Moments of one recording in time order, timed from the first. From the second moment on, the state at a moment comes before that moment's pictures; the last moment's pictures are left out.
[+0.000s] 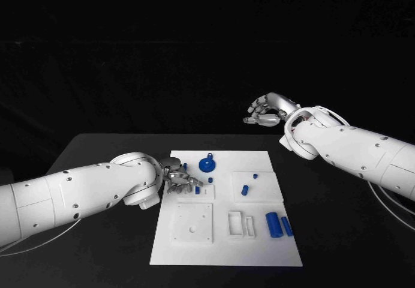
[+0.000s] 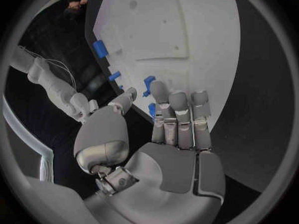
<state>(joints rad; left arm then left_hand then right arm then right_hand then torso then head) 1.41 -0.65 -0.22 1.38 -0.91 -0.07 -0.40 0.72 -0.25 0.56 0.00 0.05 1.15 0.01 0.35 0.82 1.42 -0.10 0.80 0.51 1.19 -0.18 1.27 0.52 0.04 0.98 -0.15 0.94 1.31 1.39 -0.61 0.03 1.04 -1.22 -0.37 0.03 0.96 -0.17 0.50 -0.15 0.36 0.78 0.20 0.29 0.43 0.92 0.16 0.38 0.15 0.91 0.16 0.33 0.50 0.15 0.56 0.19 0.25 1.22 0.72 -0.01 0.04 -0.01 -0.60</state>
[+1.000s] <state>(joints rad) 1.45 -0.55 -0.13 1.06 -0.89 0.01 -0.40 0.79 -0.18 0.47 -0.05 0.06 1.05 0.04 0.27 0.78 1.38 -0.07 0.79 0.49 1.16 -0.17 1.24 0.49 0.04 0.94 -0.14 0.90 1.31 1.38 -0.61 0.03 1.04 -1.19 -0.37 0.03 0.96 -0.17 0.50 -0.15 0.36 0.78 0.20 0.29 0.43 0.92 0.16 0.38 0.14 0.91 0.16 0.33 0.50 0.15 0.56 0.19 0.25 1.22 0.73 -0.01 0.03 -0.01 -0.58</state>
